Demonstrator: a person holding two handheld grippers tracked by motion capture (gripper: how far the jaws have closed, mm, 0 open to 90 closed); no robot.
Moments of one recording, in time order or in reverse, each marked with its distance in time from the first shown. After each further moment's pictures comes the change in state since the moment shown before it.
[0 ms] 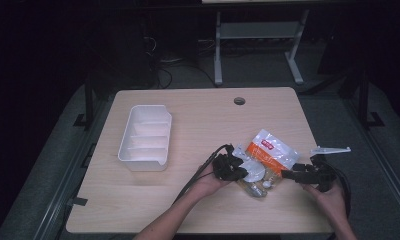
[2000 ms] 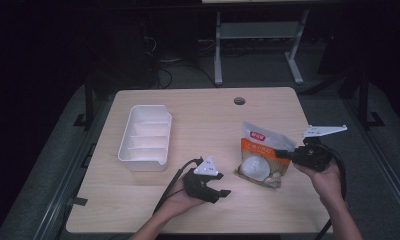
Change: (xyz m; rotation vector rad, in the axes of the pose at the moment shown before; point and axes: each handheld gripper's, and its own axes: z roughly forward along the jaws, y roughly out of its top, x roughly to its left) left arm -0.022 -0.073 -0.065 -0.178 -0.021 -0.018; right arm 0.056 0.065 -0.023 -0.061 0.088 -0.248
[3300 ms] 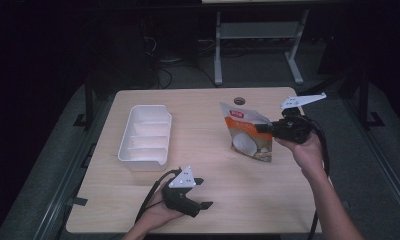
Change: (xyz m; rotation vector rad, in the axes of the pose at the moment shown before) left arm -0.009 -0.037 -0.039 -0.033 0.040 0.009; right arm 0.030 0.089 0.022 -0.017 0.005 -0.123
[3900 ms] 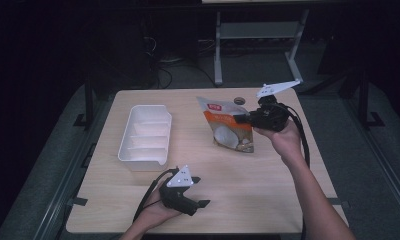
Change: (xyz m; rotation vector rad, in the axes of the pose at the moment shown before) left arm 0.005 -0.004 -0.004 0.004 0.024 0.001; right arm 0.020 0.045 0.034 -0.009 0.067 -0.069
